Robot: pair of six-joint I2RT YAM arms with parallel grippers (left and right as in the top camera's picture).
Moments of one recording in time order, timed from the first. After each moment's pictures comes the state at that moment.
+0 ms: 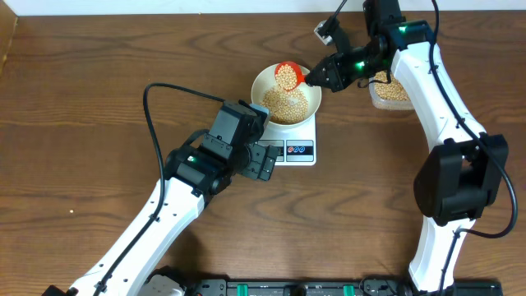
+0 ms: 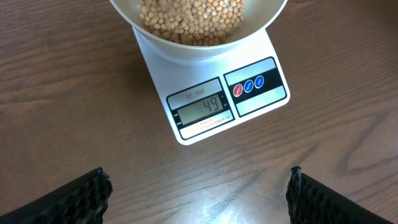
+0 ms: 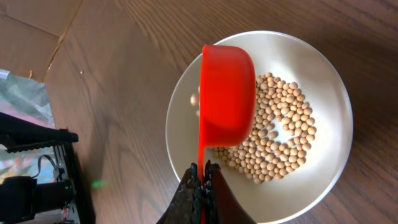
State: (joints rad) left arm -0.52 1.30 1.03 -0.72 0.04 -0.12; right arm 0.20 2.10 1.93 -1.04 -0.84 -0.30
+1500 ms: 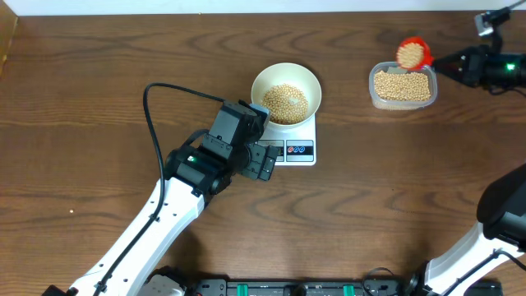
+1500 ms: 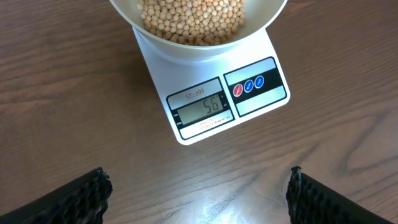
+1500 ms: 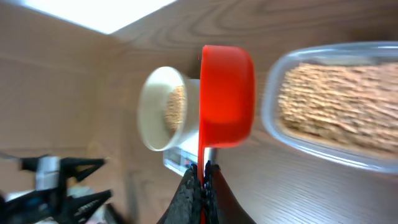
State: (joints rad) left arm -0.52 1.30 1.03 -0.72 0.04 -0.12; right arm -0.40 1.98 1.93 -1.32 -0.98 -0.29
